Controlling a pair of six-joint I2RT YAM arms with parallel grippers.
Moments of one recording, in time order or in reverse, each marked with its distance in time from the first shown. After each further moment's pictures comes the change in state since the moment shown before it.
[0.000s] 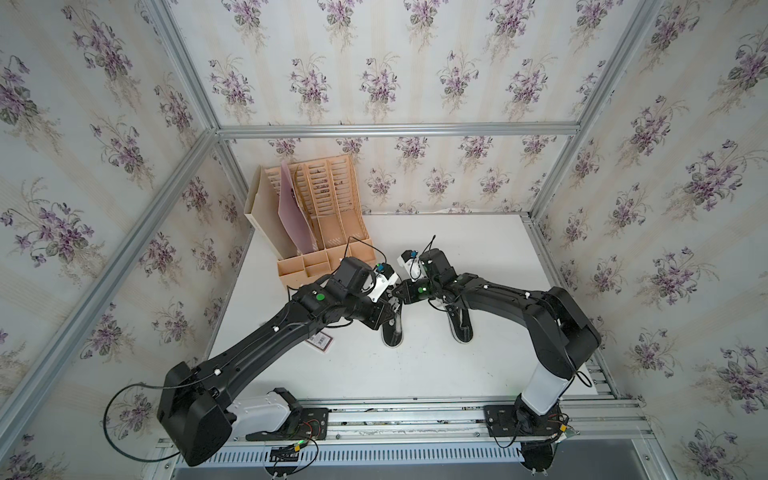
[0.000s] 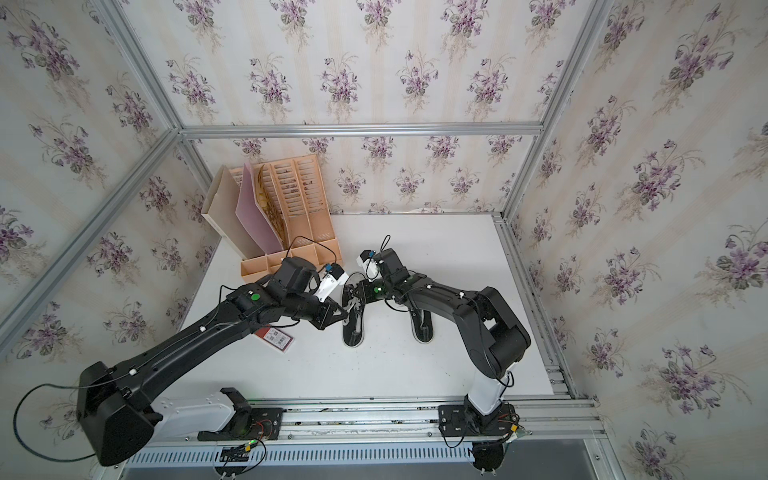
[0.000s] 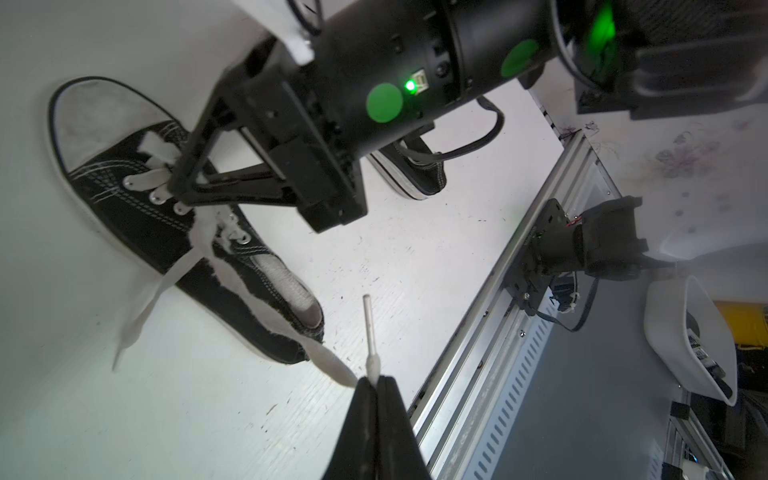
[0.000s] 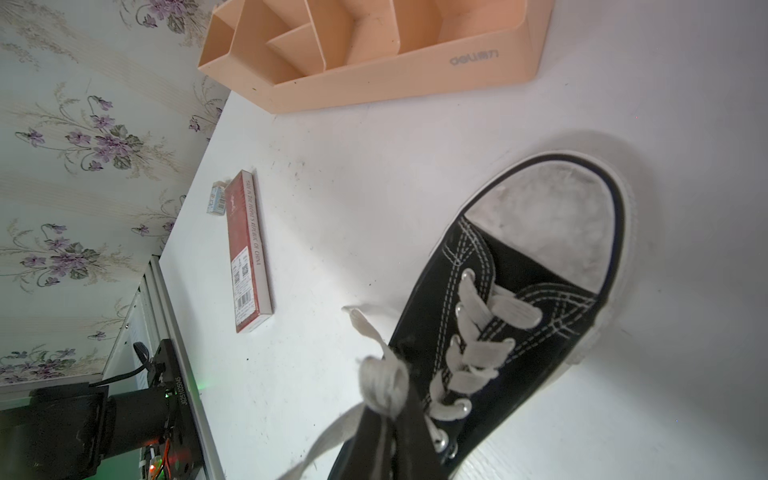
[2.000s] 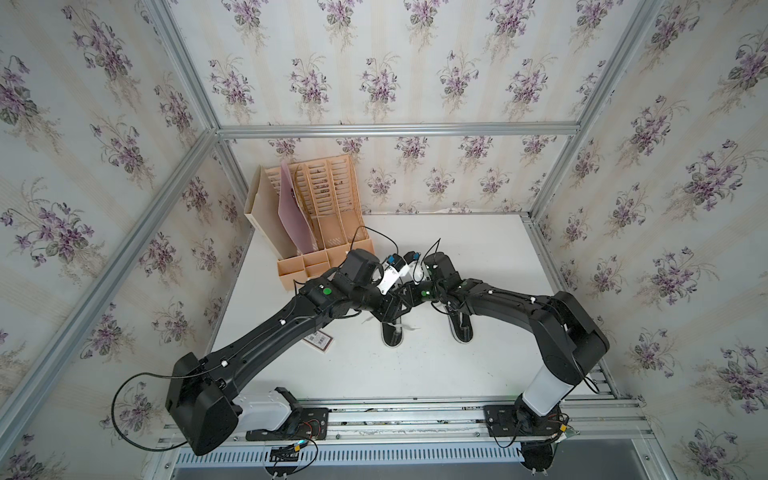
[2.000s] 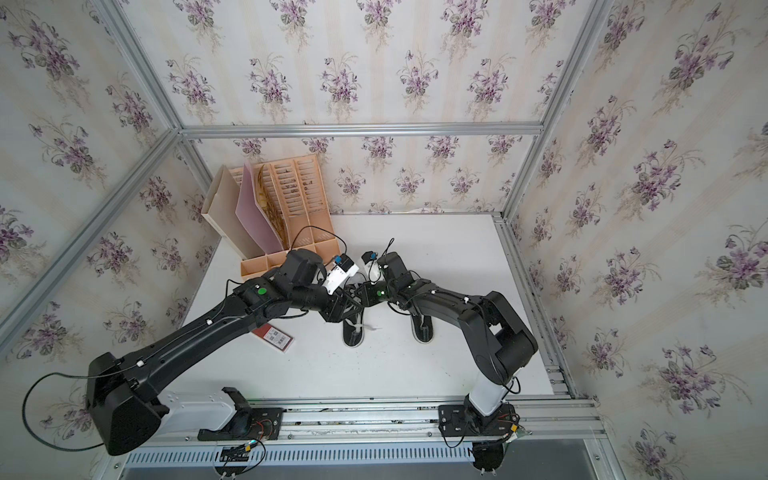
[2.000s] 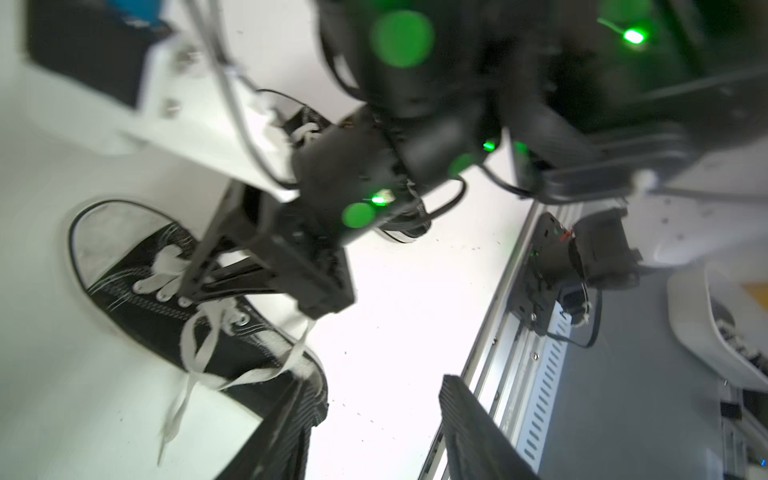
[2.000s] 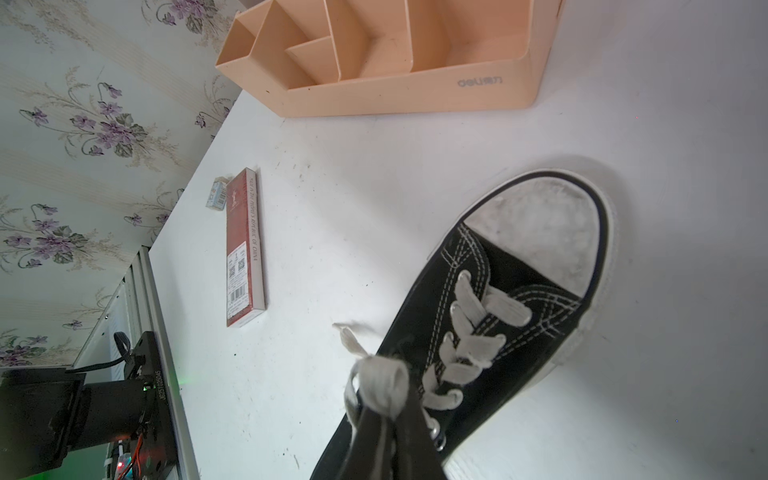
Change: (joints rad) left arm 0.058 0.043 0.058 0.073 0.006 0.067; right arm 0.006 -0.053 -0.084 0.091 0.020 -0.072
